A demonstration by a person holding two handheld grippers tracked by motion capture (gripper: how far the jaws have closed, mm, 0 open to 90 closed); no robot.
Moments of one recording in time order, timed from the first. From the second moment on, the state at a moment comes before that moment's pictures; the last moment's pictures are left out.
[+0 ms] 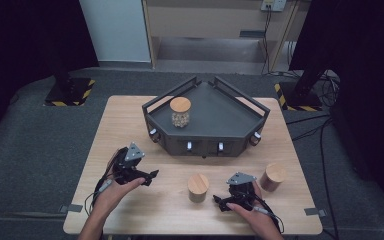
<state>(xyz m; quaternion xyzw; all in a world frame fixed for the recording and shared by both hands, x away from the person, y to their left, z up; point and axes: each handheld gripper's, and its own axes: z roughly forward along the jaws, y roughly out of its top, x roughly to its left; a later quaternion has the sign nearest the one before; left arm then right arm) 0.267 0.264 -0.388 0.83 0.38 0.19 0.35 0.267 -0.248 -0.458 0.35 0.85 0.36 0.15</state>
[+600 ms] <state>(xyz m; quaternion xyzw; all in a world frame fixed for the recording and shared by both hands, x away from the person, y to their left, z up) 0.253 0.278 -0.420 0.83 0.40 0.18 0.35 0.267 -0.248 -0.458 0.35 0.85 0.36 0.15</state>
